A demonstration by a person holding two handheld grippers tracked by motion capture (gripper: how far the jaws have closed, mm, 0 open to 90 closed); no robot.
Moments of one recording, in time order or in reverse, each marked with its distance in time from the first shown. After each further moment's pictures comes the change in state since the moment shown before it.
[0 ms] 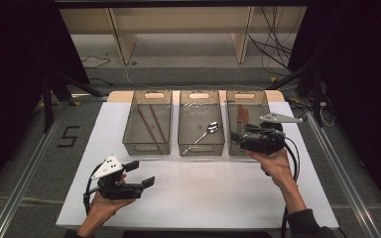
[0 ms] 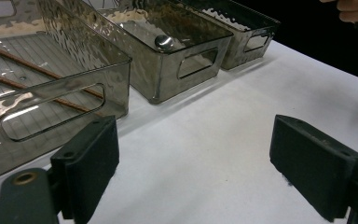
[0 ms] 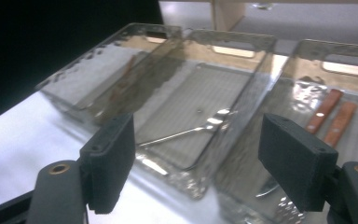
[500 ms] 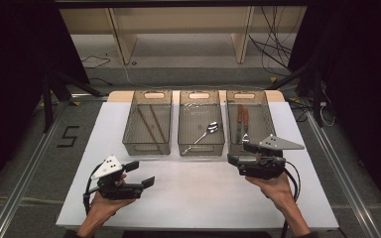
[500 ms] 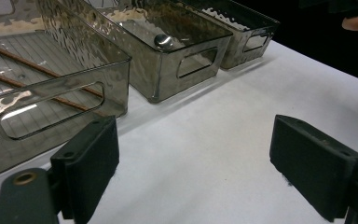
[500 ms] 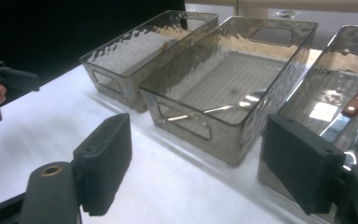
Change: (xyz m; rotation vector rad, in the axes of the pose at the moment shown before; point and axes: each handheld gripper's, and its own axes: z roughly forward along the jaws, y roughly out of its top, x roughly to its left) left arm 0.001 0.000 0.000 0.001 -0.005 -0.005; right arm 0.031 -0.044 -0.023 -0.028 0.071 -0.060
